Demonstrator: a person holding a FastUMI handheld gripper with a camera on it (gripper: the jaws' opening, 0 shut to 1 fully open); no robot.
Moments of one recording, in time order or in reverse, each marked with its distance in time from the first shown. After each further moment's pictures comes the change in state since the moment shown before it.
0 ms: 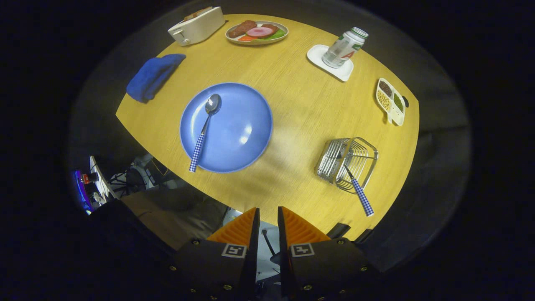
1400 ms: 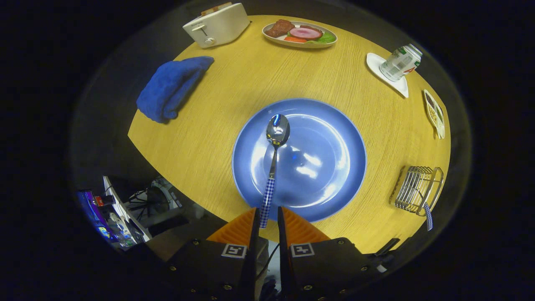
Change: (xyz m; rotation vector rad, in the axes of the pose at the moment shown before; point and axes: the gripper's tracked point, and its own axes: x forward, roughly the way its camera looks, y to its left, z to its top) arm 0.068 0.127 0.078 0.057 -0.083 0.155
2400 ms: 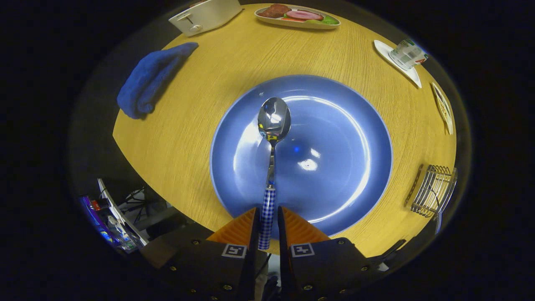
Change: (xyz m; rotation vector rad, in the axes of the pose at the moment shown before) arm 0.059 -0.011 -0.005 0.008 0.071 -0.025
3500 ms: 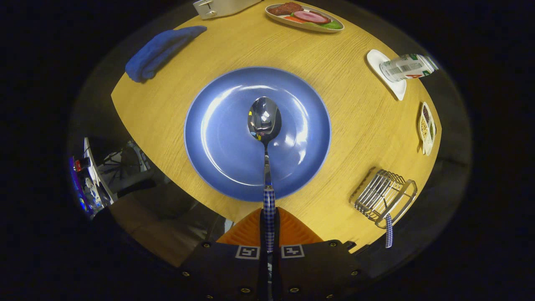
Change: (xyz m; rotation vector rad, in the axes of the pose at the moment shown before) arm -0.079 -0.085 -0.038 -0.203 0.142 -0.170
